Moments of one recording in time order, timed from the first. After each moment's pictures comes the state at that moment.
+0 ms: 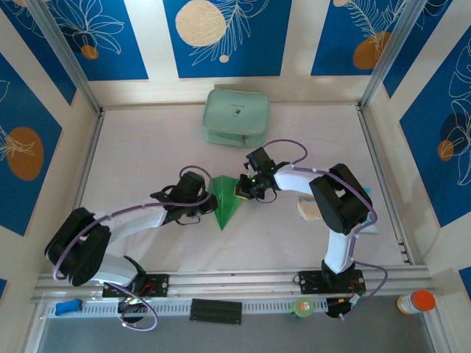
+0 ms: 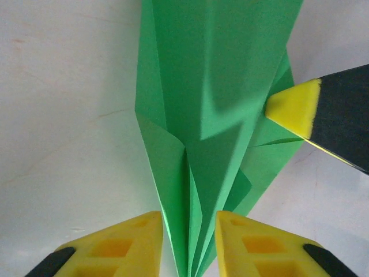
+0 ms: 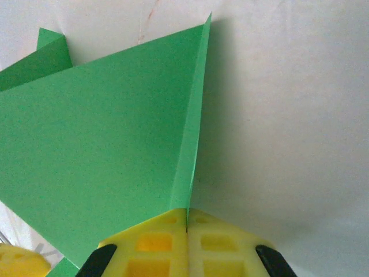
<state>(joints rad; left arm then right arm) -0.69 1.41 0.68 -0.18 0.12 -0.90 0.59 1.86 1.05 -0.28 -0.41 0.76</state>
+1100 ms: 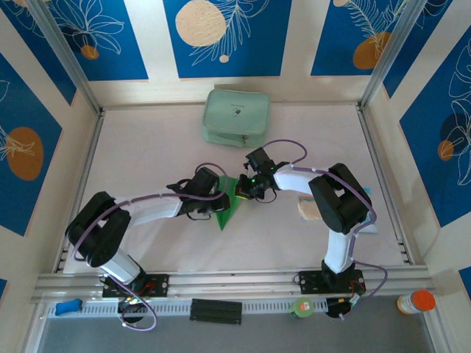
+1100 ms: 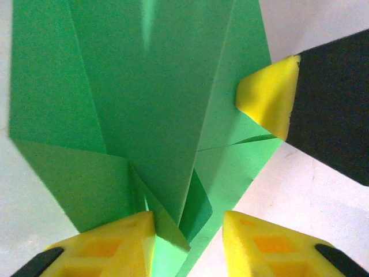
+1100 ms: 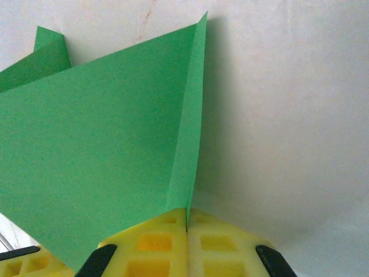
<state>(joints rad) -0.75 1.58 0.83 -0.23 0.16 -0.85 0.59 1.86 1.06 -0.28 -0.41 0.76</state>
